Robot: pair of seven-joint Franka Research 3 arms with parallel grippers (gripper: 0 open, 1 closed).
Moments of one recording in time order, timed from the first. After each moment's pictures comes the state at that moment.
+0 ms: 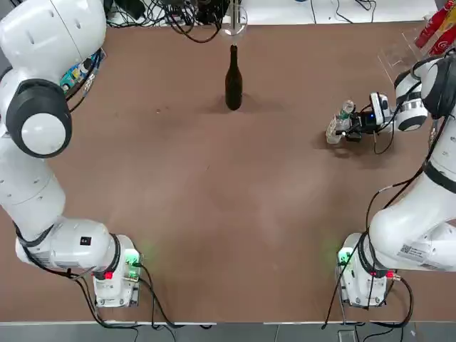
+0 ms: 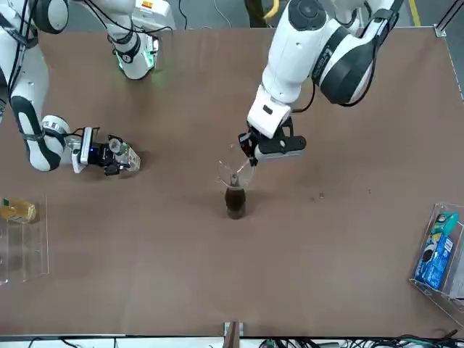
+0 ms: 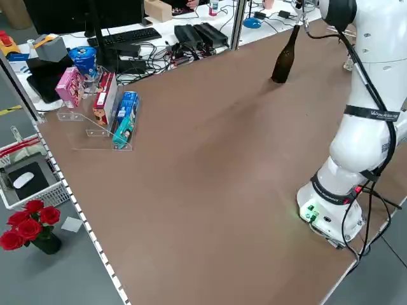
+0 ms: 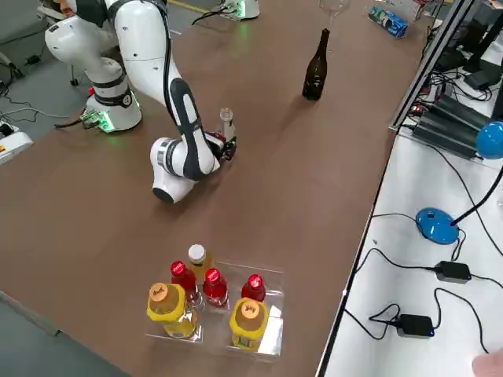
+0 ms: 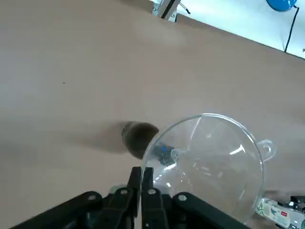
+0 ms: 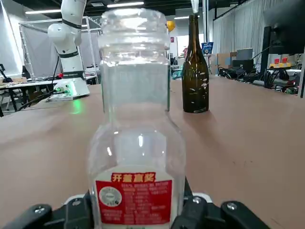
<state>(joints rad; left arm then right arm) -0.06 0.44 -0.80 -1.38 0.32 2.02 -1.05 -0.21 0.66 -0.25 -2.15 1.20 1.47 -2.82</state>
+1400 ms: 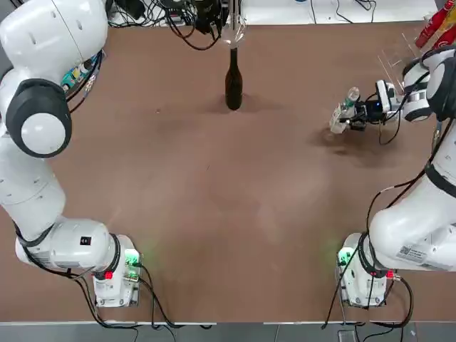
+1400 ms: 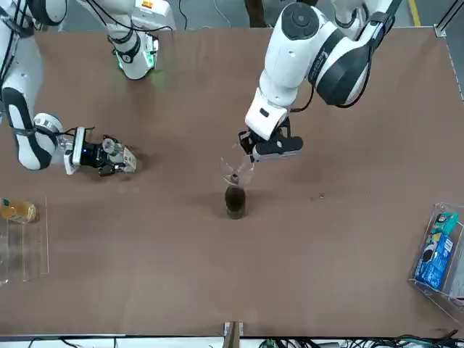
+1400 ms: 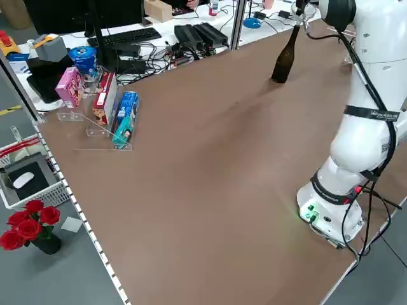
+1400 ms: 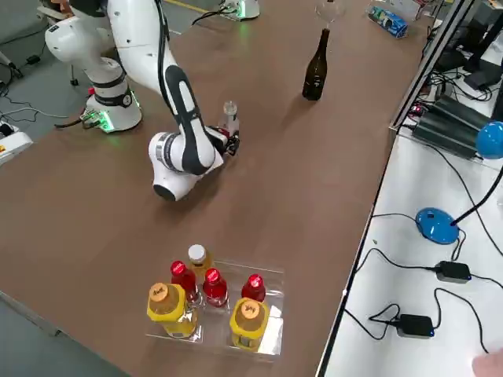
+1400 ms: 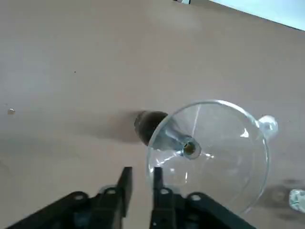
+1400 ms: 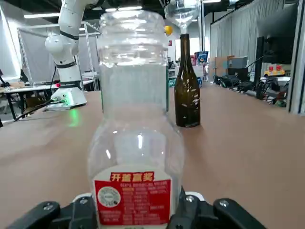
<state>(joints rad) -0.06 0.45 -0.81 -1.40 0.32 1.96 -1.04 -0.21 0.56 -0.28 -2.13 1.19 1.42 -2.72</state>
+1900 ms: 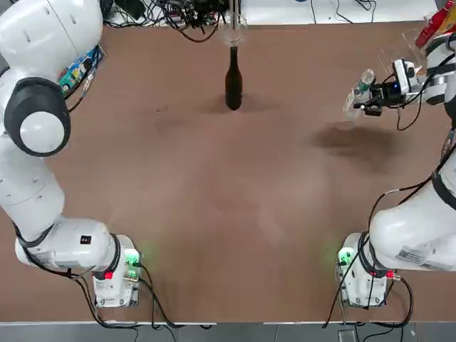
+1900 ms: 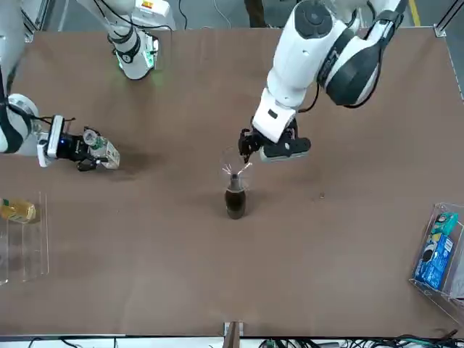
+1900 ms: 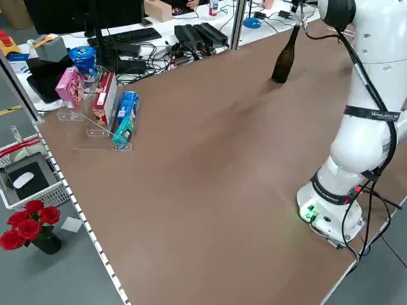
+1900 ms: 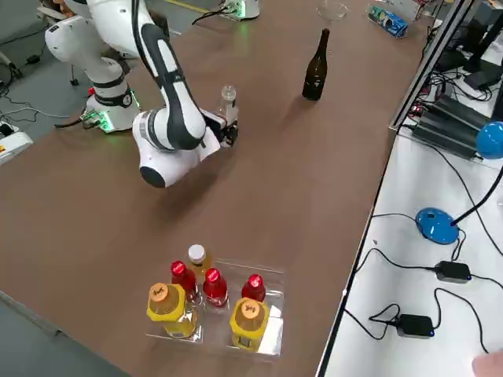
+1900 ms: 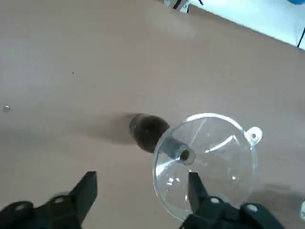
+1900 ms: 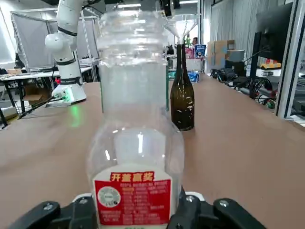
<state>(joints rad) -0.01 0.44 -0.79 -1.36 0.21 1.95 -1.02 -0.21 0.38 -0.33 -2.14 1.10 1.42 -2.56</state>
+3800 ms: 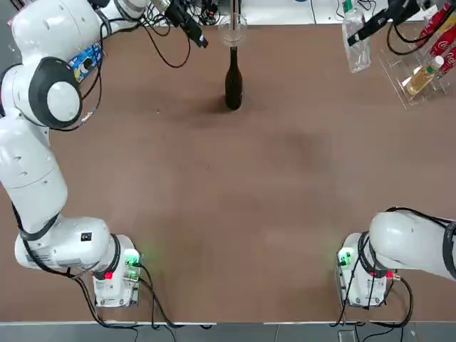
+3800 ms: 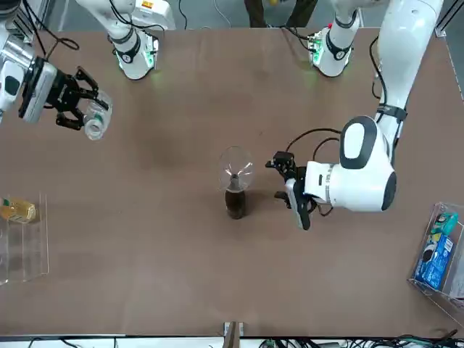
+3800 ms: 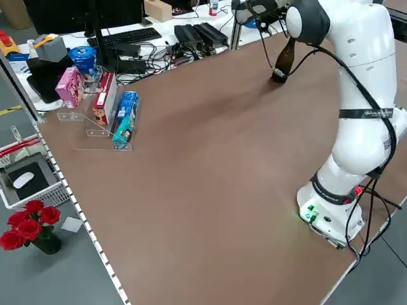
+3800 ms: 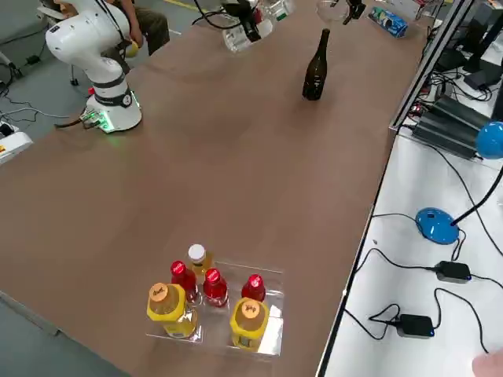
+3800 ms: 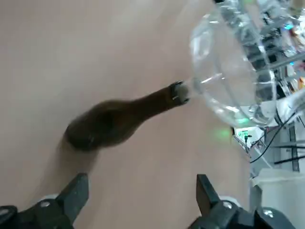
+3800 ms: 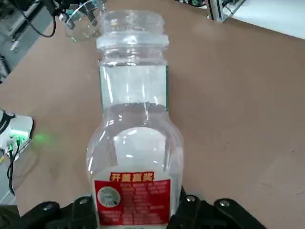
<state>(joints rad) 0.03 0.62 -0.52 -1.39 -0.62 1.89 0.80 -0.16 -0.30 0.13 -2.09 0.71 1.80 -0.88</state>
